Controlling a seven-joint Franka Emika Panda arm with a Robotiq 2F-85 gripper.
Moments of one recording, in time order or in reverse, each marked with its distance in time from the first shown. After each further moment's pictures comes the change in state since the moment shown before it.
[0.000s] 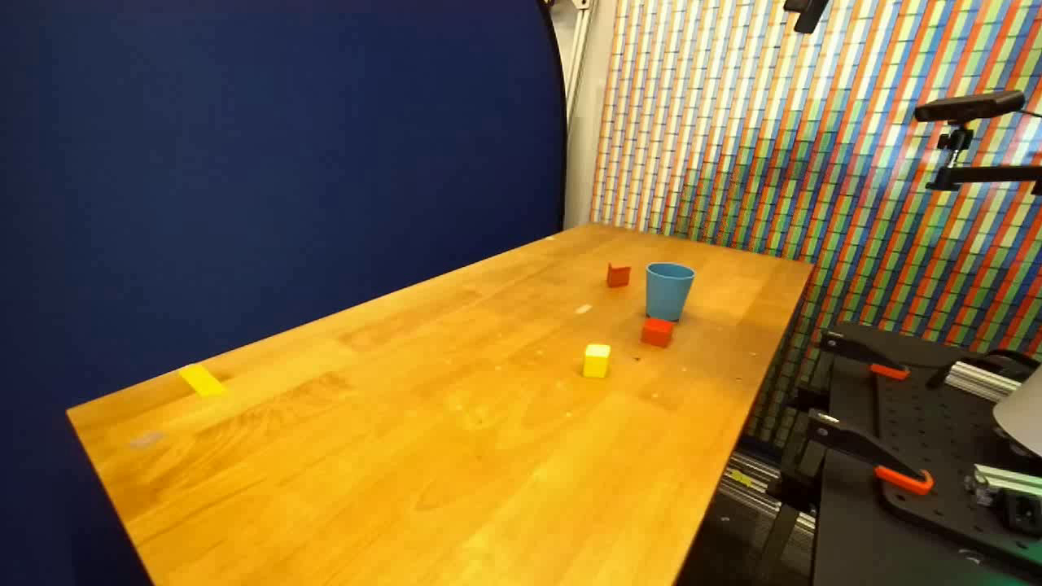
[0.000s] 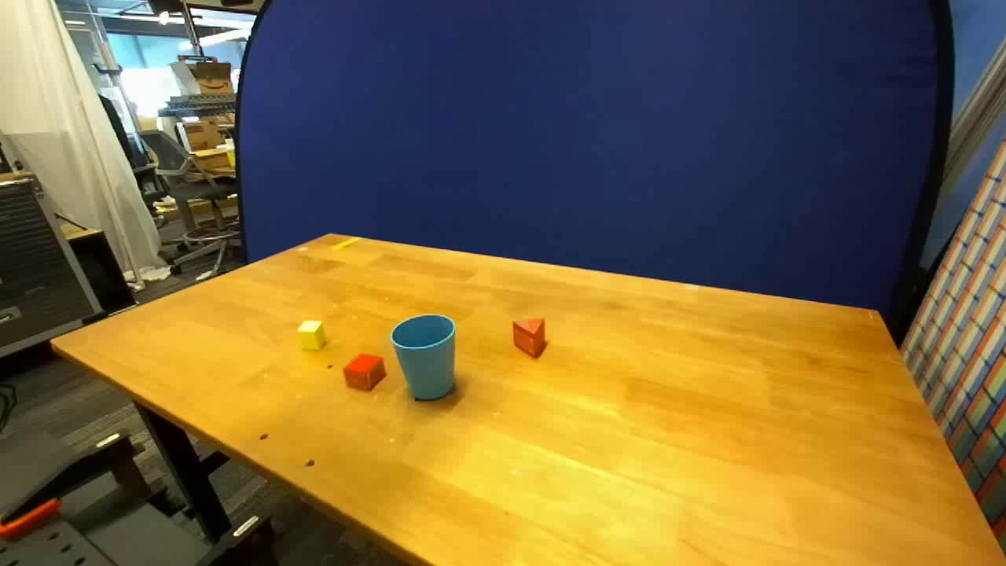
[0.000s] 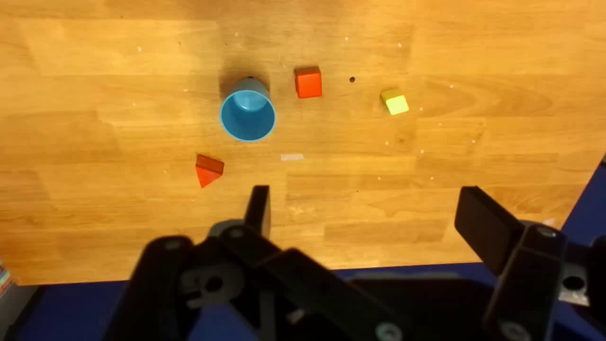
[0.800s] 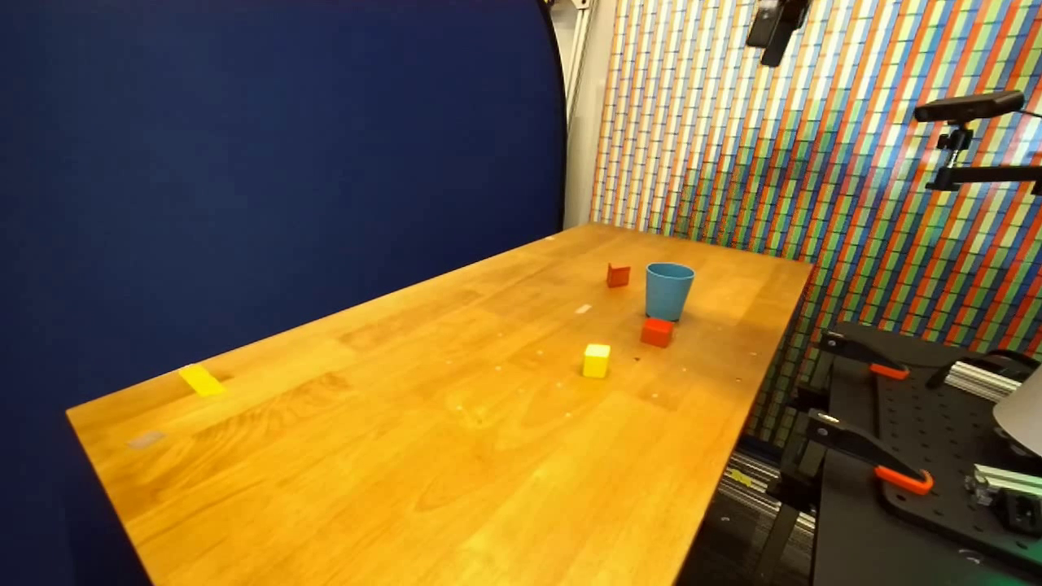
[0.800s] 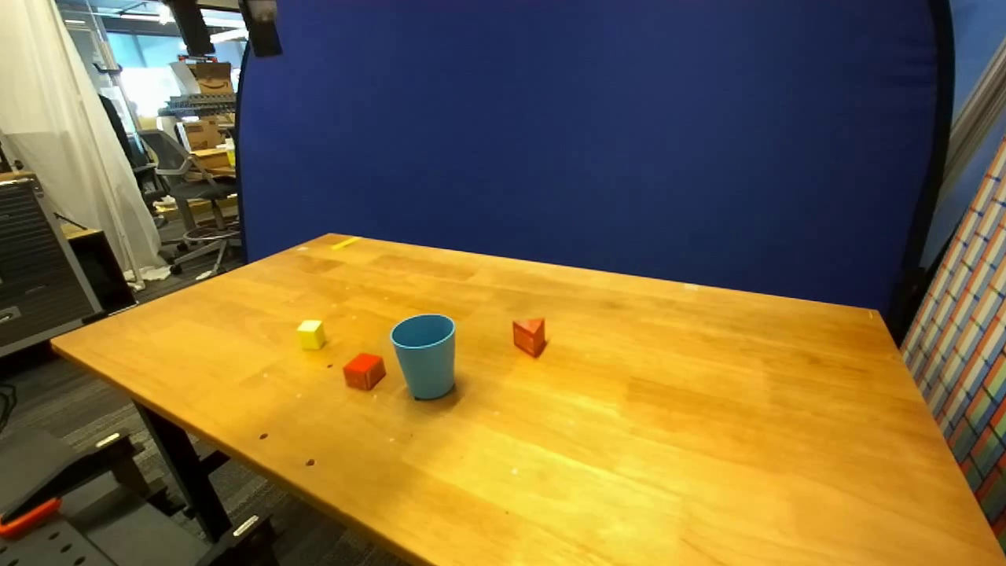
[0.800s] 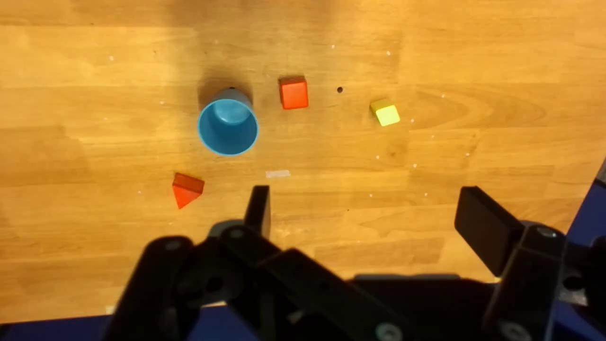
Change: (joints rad) arm 0.023 0.155 0.001 0.028 0.042 0.049 -0.002
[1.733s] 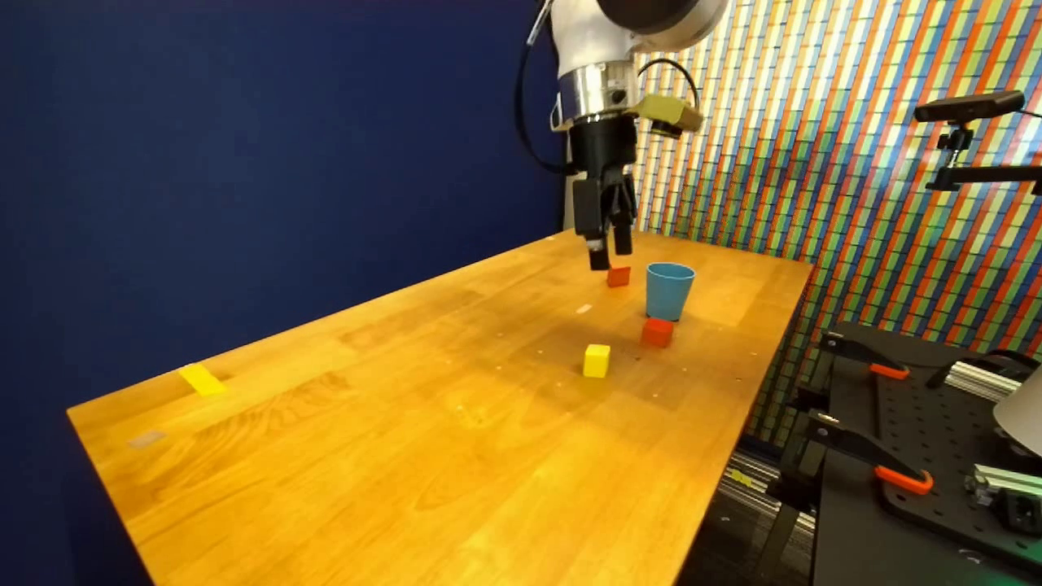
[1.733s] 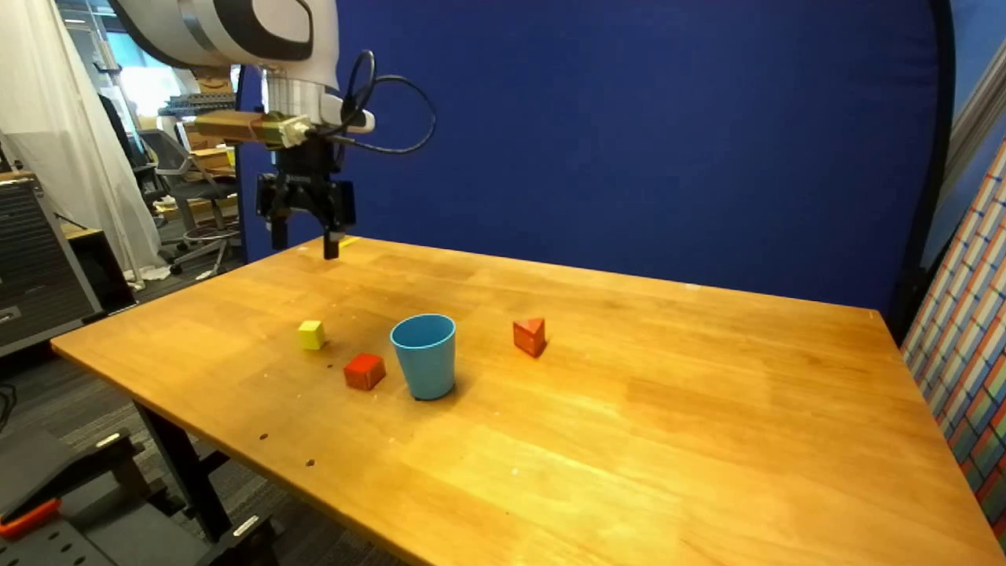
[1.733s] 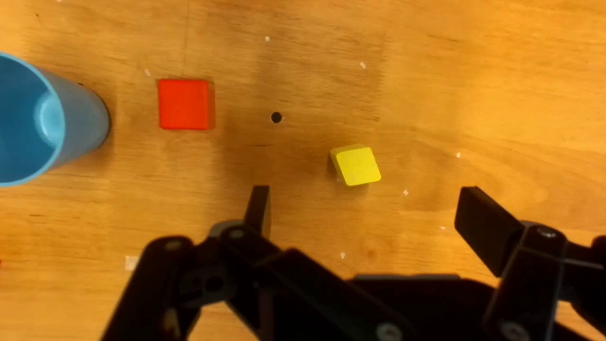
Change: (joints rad) arm 0.111 0.894 0.165 0.337 0.001 0.200 0.103
